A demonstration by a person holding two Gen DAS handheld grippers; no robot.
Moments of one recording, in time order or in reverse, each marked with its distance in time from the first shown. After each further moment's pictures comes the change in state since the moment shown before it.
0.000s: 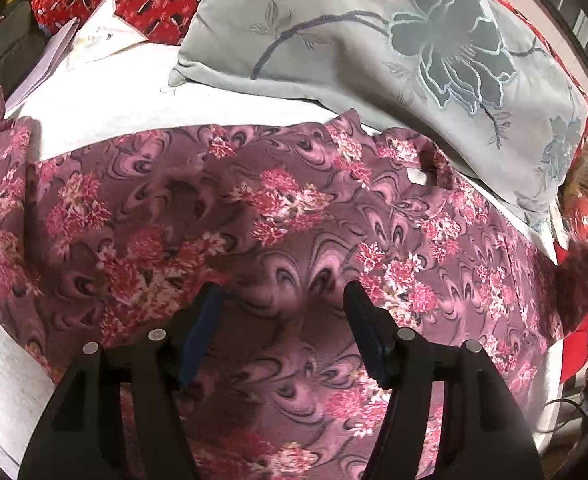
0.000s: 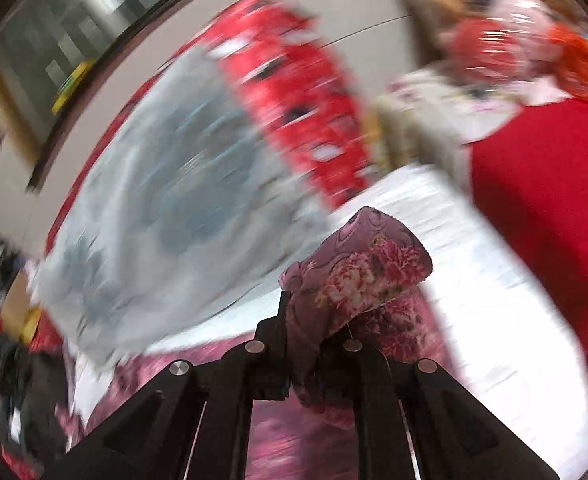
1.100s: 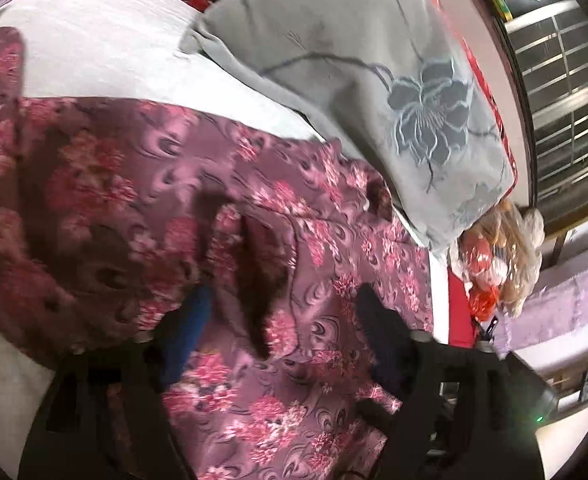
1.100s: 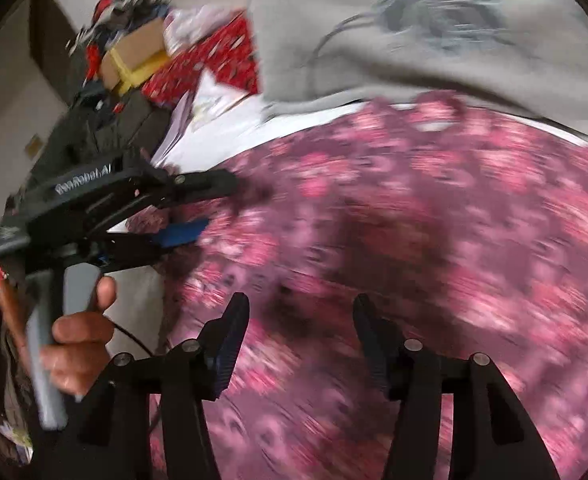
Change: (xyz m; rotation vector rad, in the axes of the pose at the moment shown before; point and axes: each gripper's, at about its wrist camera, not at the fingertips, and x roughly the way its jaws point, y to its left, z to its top) left arm -0.017 0.085 0.015 -0.192 0.028 -0.435; right arm 0.007 0.213 -0.231 -0.446 0.381 0.236
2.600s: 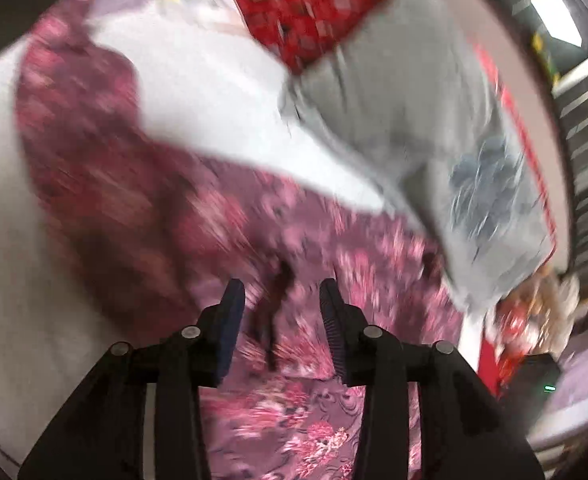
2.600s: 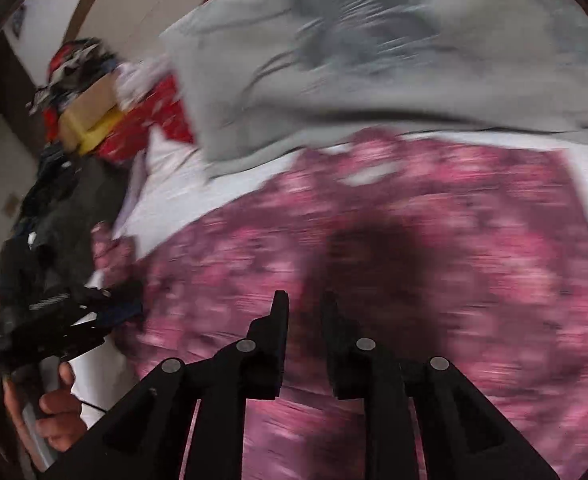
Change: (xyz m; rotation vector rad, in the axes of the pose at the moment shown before) left arm -0.068 0.045 0.016 -0.166 -0.207 0.179; right arm 0.056 0.005 0.062 0.077 -0.049 0.033
